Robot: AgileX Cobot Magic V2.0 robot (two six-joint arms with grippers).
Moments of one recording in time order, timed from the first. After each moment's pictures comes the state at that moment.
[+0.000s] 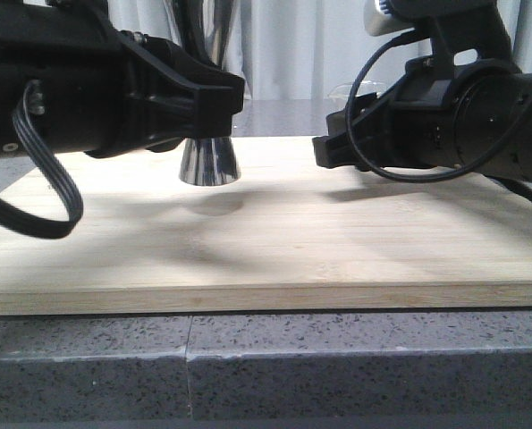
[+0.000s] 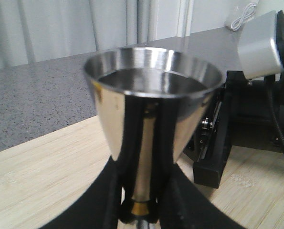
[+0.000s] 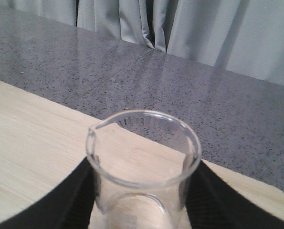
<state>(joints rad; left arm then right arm) -0.85 1.47 -0.51 -0.07 -0.78 -0.02 0.52 1.70 -0.58 0.24 -0.96 -0.32</state>
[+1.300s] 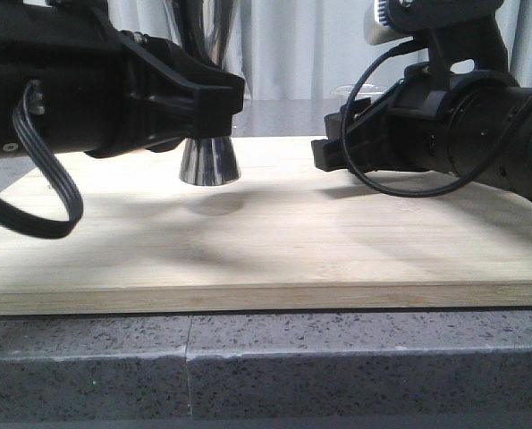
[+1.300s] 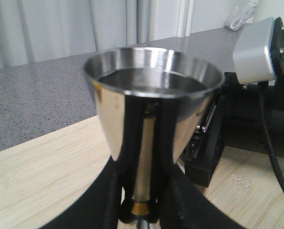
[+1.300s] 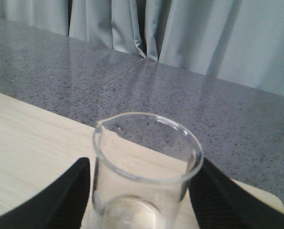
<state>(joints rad) -0.85 1.47 -0.51 -0.07 -0.78 -0.02 0.52 1.75 -0.59 0.25 -1.06 -0.32</state>
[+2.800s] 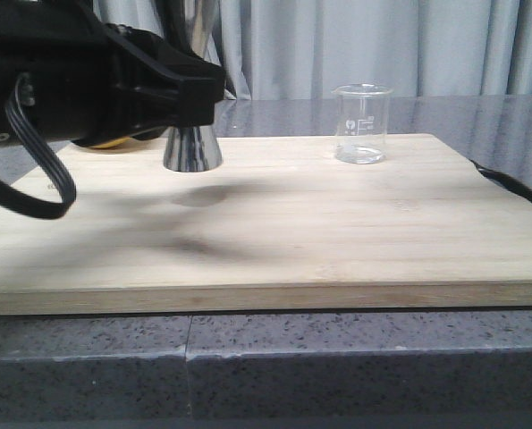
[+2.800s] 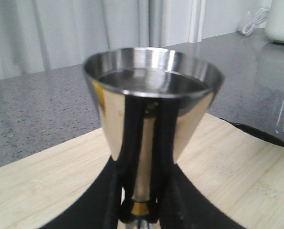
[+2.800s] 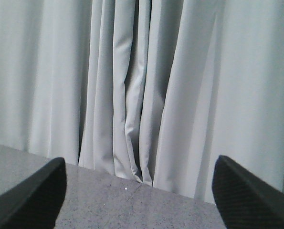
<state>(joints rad) -0.81 1.47 -0.51 -0.07 -0.81 0.00 0.52 1.27 -0.58 0.21 -0.94 -0.32</state>
